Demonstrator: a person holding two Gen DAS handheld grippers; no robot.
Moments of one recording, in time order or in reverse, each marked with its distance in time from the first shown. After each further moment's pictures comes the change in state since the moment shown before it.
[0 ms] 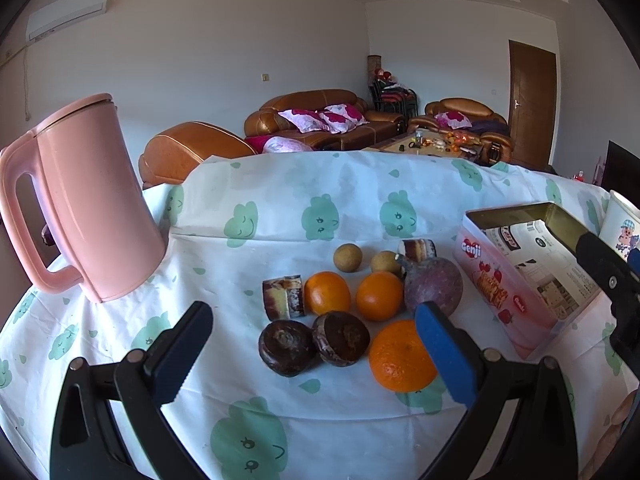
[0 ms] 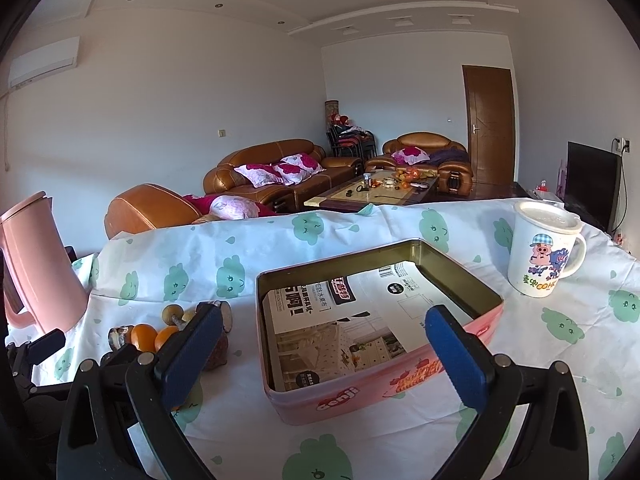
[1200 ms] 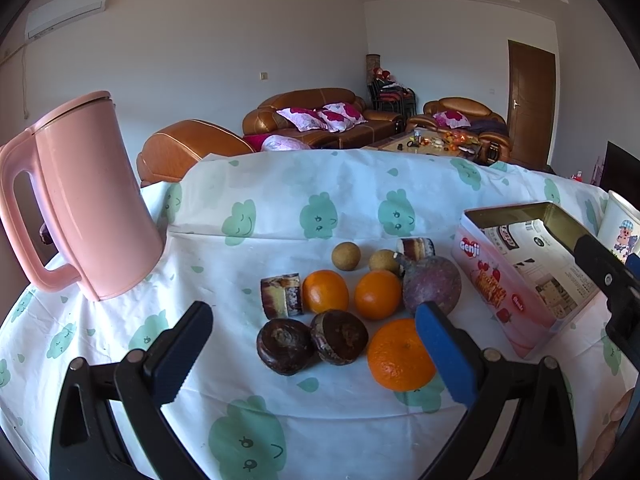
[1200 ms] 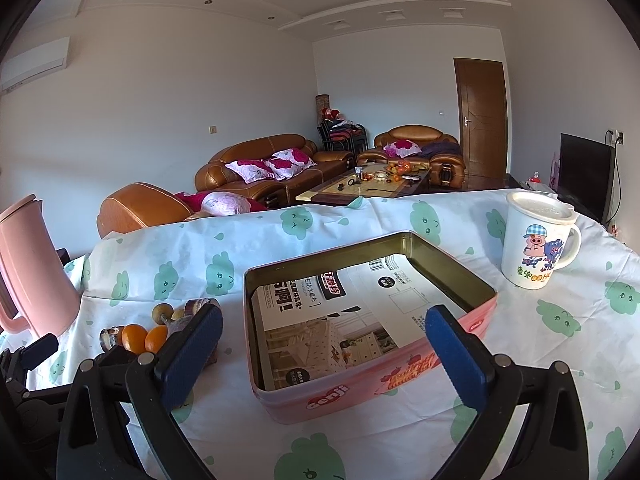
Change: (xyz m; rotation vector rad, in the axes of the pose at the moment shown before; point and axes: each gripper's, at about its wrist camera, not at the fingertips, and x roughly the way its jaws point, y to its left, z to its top) left arm -0.001 -0.002 -0.001 0.001 0.002 -0.005; right arm 0.005 -0.002 0.000 0.014 0.024 -0.028
